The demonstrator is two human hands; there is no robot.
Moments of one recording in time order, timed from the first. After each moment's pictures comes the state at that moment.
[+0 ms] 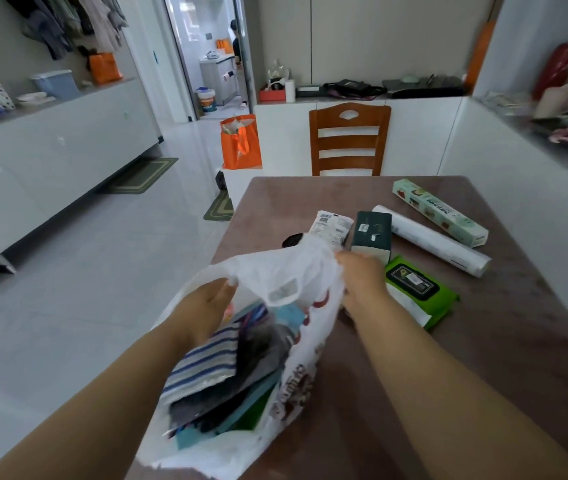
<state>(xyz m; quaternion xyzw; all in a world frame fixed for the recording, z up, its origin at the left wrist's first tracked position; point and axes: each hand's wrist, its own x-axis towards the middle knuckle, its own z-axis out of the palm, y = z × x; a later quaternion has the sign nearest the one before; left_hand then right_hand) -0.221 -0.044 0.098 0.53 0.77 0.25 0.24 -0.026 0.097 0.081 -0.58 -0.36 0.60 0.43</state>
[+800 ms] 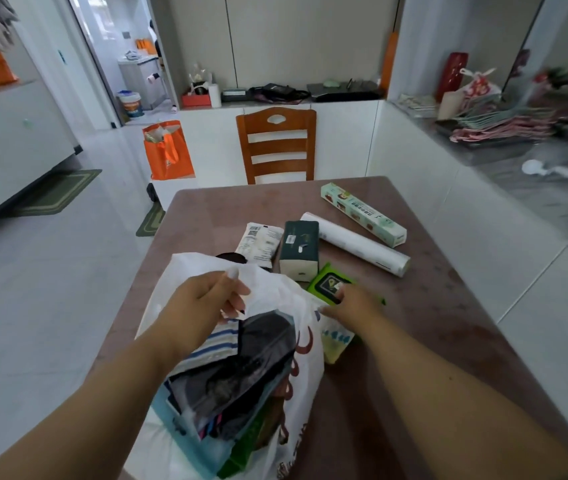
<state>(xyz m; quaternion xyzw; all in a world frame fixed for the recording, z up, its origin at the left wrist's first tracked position) -0.123 0.038 0.122 0.55 0.65 0.40 0.34 0.103 0.164 0.010 -0.69 -0.67 0.27 0.06</state>
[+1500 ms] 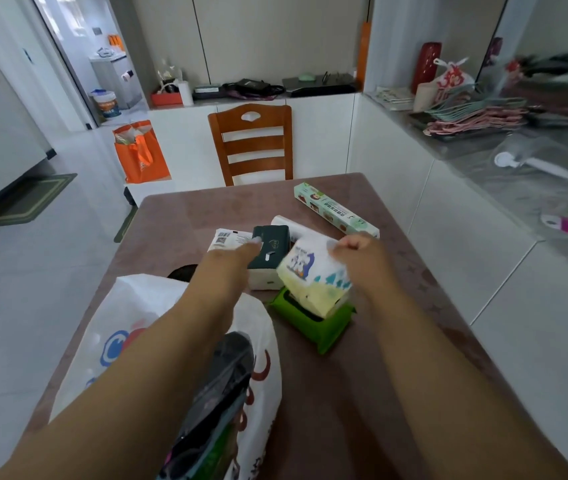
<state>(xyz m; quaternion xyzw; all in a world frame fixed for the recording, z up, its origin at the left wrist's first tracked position) -0.025 0.115 0.147 0.30 0.65 0.49 0.49 0.153 0.174 0.104 -0.58 -0.51 0.44 0.46</state>
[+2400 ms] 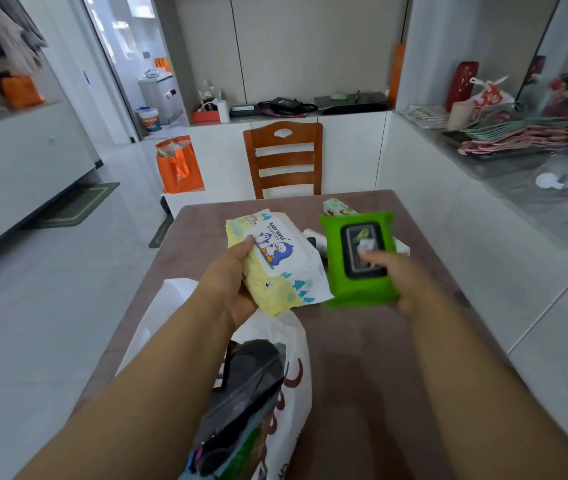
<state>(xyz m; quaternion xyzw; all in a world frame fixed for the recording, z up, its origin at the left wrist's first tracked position) -0.055 0.114 0.156 0.16 0.48 0.60 0.62 0.166 0.196 0.099 -0.54 -0.42 0.61 0.40</state>
